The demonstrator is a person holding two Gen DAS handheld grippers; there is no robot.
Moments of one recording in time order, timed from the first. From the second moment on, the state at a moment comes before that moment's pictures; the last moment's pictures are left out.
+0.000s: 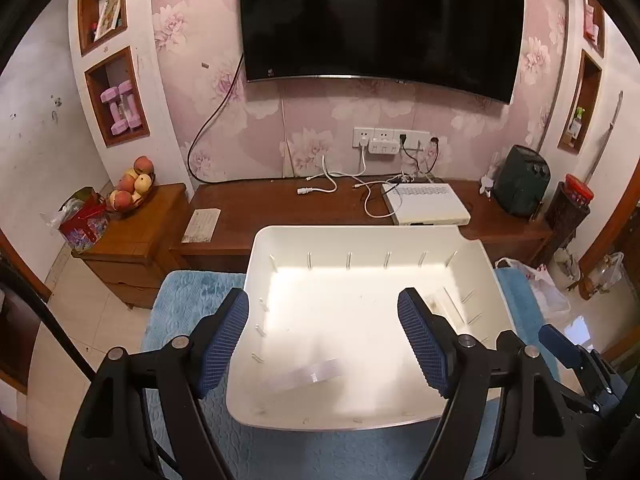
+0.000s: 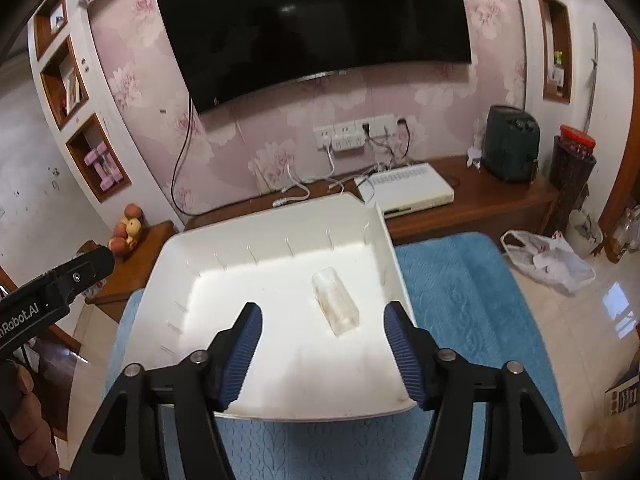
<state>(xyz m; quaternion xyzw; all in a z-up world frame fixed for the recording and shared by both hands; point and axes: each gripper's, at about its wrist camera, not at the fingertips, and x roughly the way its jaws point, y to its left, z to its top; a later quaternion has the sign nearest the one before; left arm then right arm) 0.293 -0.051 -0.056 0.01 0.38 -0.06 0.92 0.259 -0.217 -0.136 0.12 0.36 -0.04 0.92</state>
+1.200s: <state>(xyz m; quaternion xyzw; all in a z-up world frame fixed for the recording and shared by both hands) 0.097 -0.047 0.052 0.02 0.28 0.04 0.96 0.089 -0.250 0.000 0.09 0.23 0.03 0.97</state>
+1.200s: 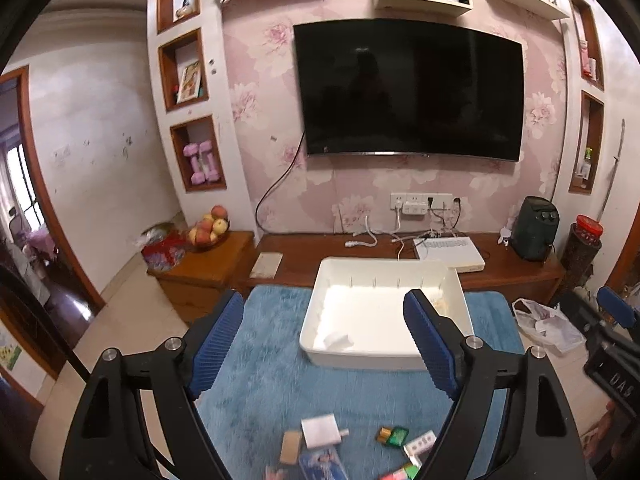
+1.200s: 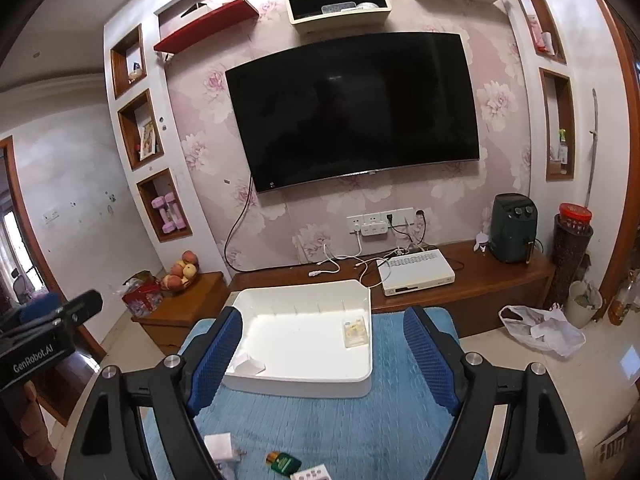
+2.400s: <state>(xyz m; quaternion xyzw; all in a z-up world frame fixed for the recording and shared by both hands) 0.028 0.048 -0.123 0.01 0.58 0.08 0.81 0.019 -0.232 -0.162 0.21 0.51 0.01 0.84</state>
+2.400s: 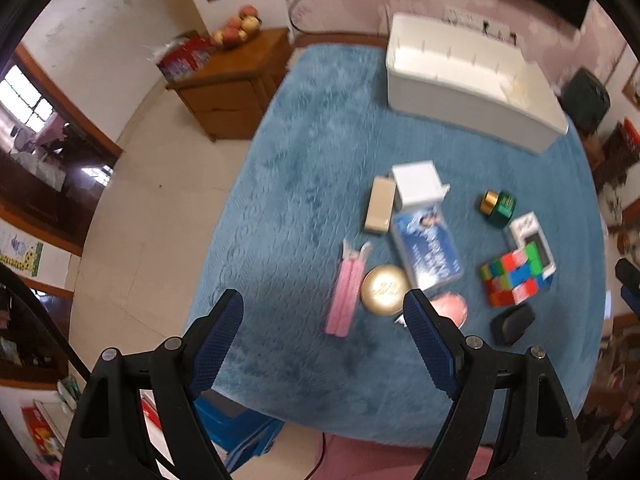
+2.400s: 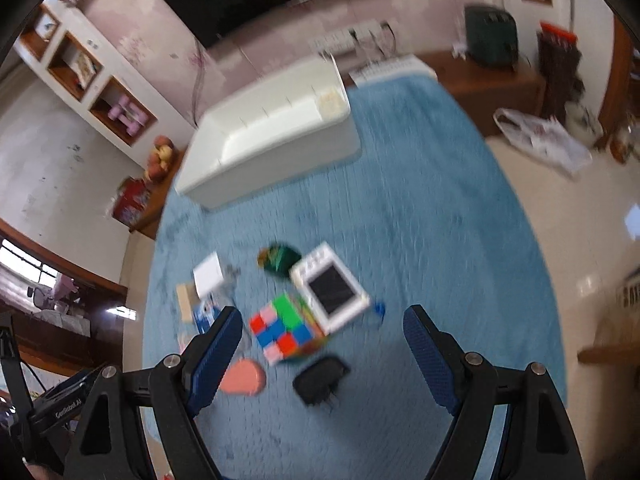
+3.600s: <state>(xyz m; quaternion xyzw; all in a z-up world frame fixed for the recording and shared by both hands) 0.096 0.064 -0.255 0.14 0.73 -0.12 0.65 -0.014 -0.168 -0.277 0.38 0.58 -0.19 0.70</state>
